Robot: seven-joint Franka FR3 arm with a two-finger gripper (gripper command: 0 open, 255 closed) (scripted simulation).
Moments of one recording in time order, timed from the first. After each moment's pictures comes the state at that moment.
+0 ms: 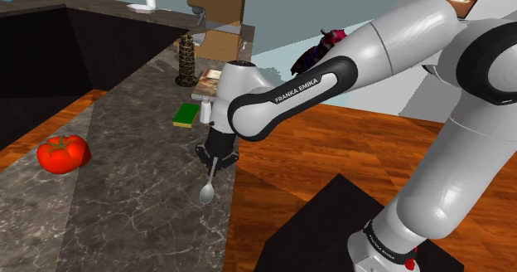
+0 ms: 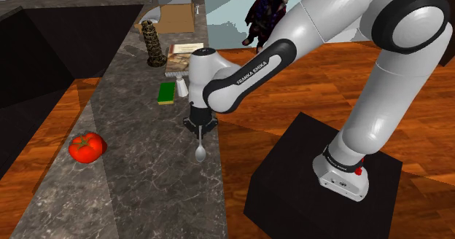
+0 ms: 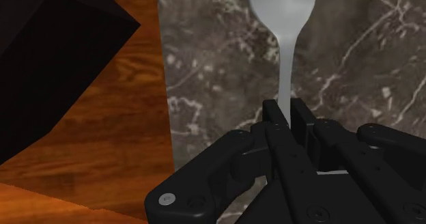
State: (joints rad) arm -0.08 0.14 0.62 -2.21 0.14 2.42 1.18
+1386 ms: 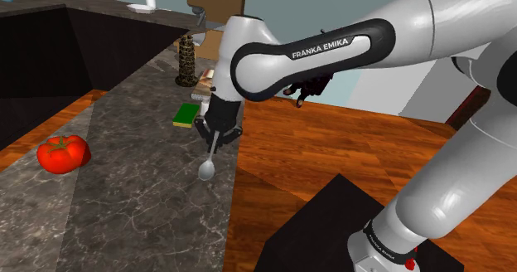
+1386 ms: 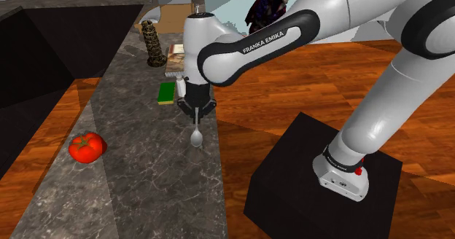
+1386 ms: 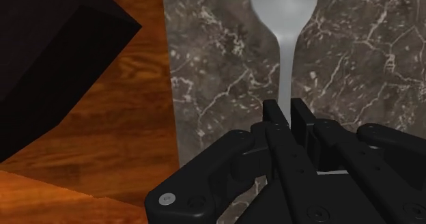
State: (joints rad) arm -0.10 -0.01 0.63 -2.10 0.23 2.19 1.15
